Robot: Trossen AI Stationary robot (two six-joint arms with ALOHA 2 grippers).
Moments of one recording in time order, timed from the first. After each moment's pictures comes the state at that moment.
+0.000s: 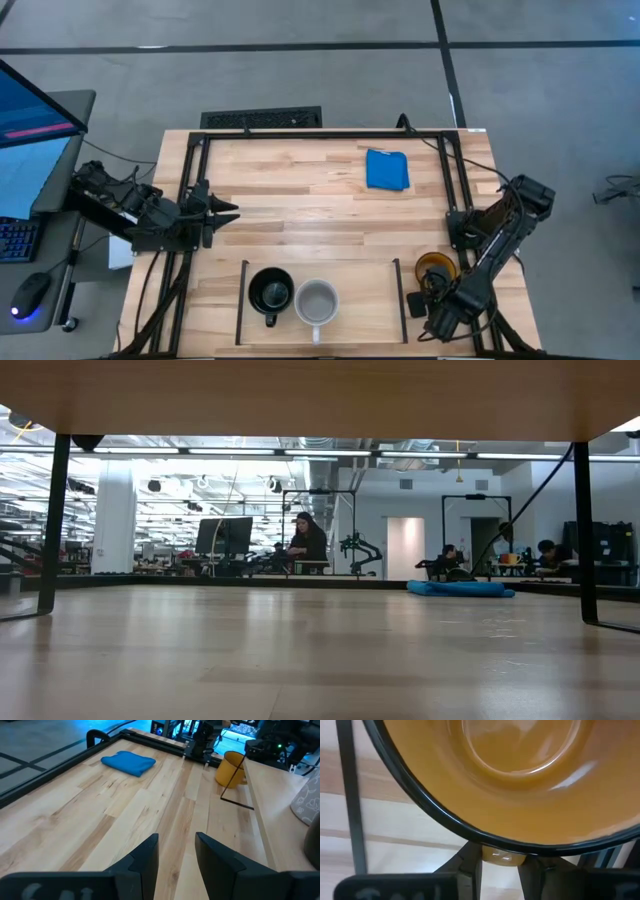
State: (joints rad) left arm -0.47 0.35 0.49 -0.57 -0.61 -0.51; right arm 0.99 1.62 1.04 -1.01 -0.06 2.34
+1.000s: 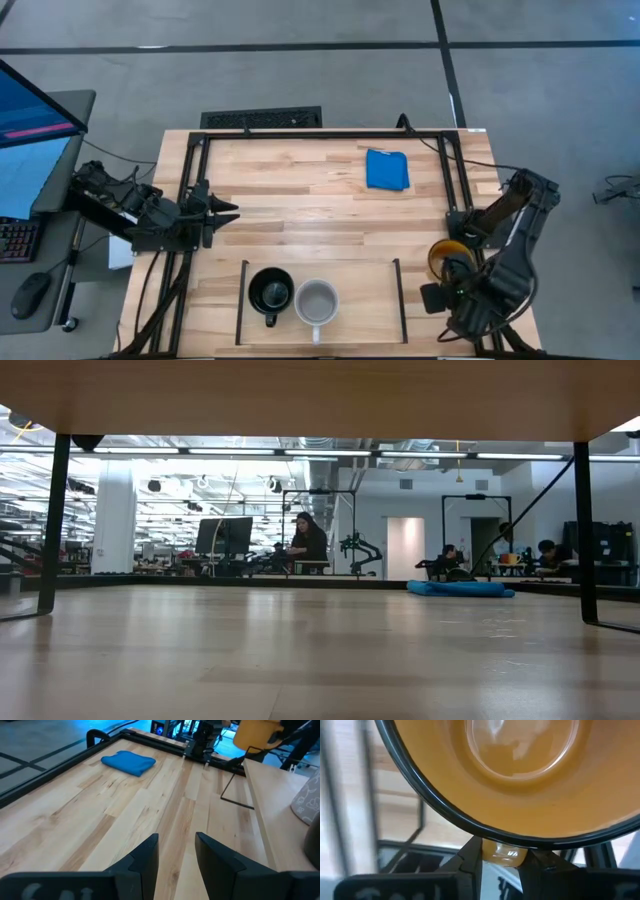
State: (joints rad) left arm -0.47 0.35 0.49 -0.57 -0.61 -0.51; right arm 0.99 1.55 1.55 -1.54 -0.02 2.36
